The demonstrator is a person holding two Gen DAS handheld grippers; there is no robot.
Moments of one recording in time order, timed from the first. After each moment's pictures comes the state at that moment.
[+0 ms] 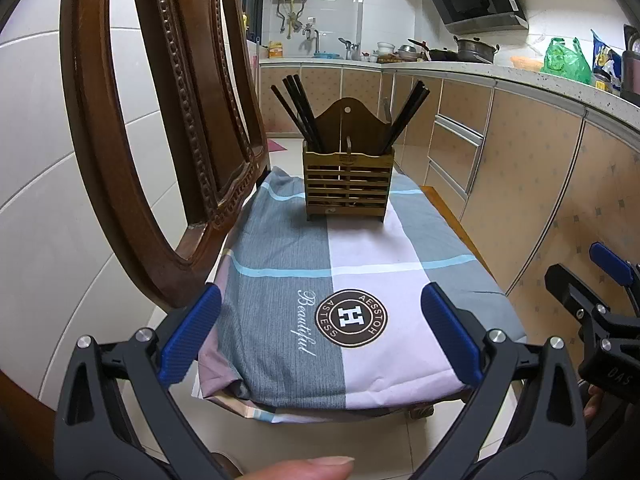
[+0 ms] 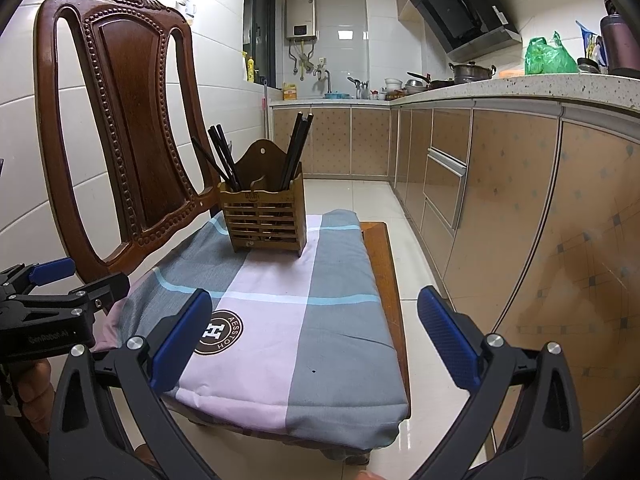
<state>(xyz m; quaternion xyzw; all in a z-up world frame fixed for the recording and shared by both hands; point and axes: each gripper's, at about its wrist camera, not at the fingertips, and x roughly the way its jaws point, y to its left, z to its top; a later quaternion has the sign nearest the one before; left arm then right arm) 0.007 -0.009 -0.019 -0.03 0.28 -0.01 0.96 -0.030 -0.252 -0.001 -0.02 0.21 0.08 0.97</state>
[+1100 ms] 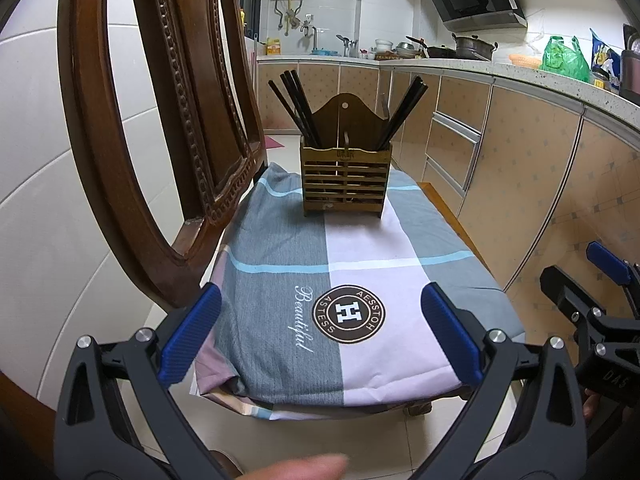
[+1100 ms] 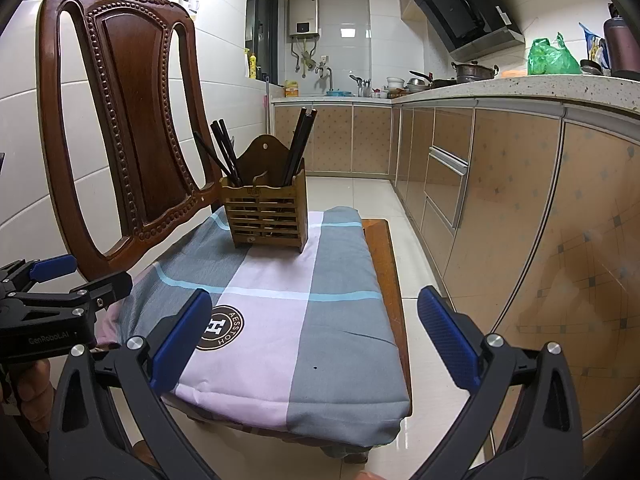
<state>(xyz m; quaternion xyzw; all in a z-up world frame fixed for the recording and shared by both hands) 0.009 -0.006 -0.021 -0.03 0.28 -0.02 0.96 -0.033 -0.250 -0.003 -0.02 0.21 0.08 0.97</state>
